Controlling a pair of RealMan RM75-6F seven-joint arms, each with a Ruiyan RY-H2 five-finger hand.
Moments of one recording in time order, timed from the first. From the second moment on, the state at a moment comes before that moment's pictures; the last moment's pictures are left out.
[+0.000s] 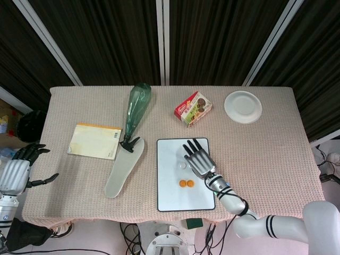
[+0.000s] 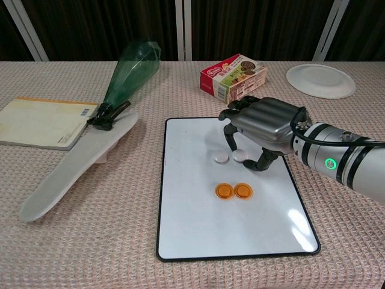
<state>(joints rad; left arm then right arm) -0.14 -1.25 -0.03 -1.27 1.55 1.48 -0.32 0.74 -1.70 0.08 -1.49 -1.11 0.98 -0.80</state>
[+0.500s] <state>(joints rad) -0.14 -1.25 -0.03 -1.26 1.54 1.47 -0.32 0.75 -1.72 0.07 -1.48 -1.11 0.98 -0.80</state>
